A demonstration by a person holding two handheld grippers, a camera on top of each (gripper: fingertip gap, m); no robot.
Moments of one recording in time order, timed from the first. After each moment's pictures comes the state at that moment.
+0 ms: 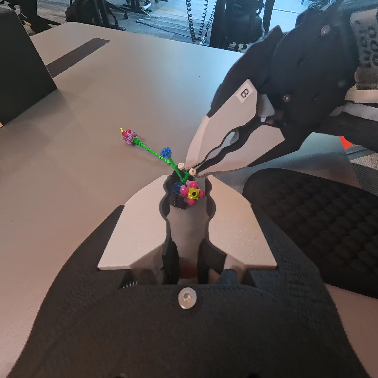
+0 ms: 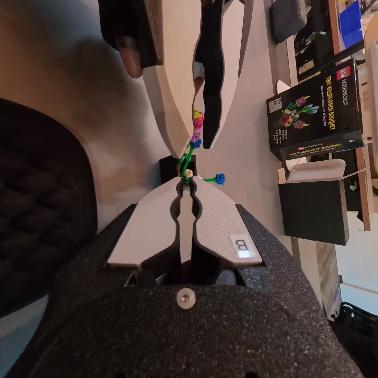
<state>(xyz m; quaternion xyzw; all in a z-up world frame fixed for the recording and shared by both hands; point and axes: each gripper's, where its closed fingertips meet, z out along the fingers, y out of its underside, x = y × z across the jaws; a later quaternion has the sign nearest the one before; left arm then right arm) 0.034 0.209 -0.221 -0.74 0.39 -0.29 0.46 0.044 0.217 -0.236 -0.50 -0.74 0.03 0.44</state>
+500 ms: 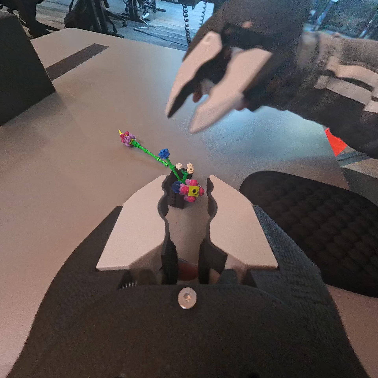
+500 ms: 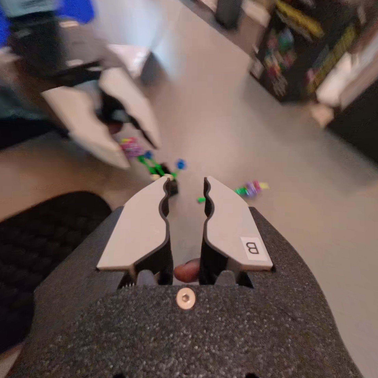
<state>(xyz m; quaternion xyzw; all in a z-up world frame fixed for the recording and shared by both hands) 0.032 0.206 -0.217 -0.74 0.39 -0.31 0.46 0.072 0.250 -0.205 -0.70 -0.53 0.29 0.38</state>
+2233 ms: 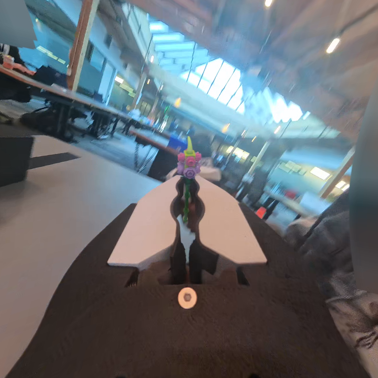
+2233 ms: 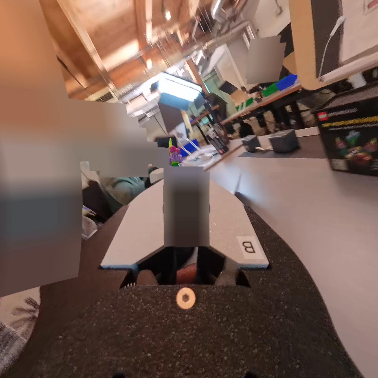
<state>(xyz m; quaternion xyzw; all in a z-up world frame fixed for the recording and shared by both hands) -0.002 0.199 -0.077 -0.57 0.22 -0.58 0.54 0.012 0.211 -0.083 -0.57 -0.28 0.66 0.41</state>
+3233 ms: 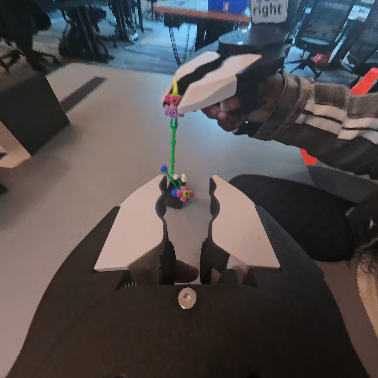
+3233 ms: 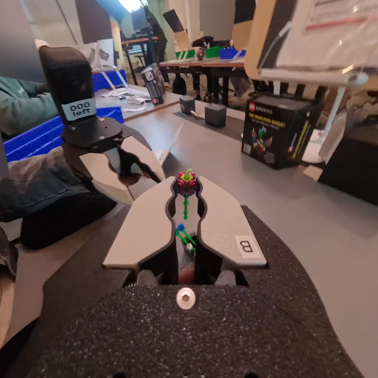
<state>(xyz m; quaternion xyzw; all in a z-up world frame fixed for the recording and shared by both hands) 0.013 0.188 -0.168 -0.71 0.41 -0.32 0.47 0.039 0.230 -0.127 -0.64 -0.41 0.41 0.50</state>
